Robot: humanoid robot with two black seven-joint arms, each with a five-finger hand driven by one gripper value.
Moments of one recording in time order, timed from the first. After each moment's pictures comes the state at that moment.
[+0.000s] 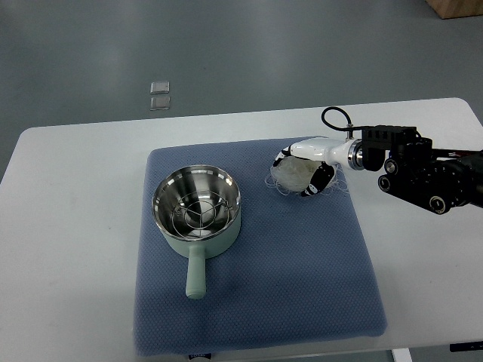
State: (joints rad) left arm 0.03 0.00 0.08 -0.15 0.00 0.01 0.15; right arm 1.05 -0.33 0.02 0.82 -1.36 0.11 0.23
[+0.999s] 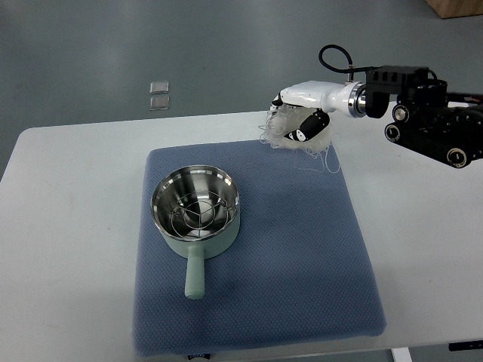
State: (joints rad) left arm 0.03 0.00 0.08 -0.15 0.00 0.01 0.15; right arm 1.29 -0.42 0.04 0.97 -1.34 0.12 0.22
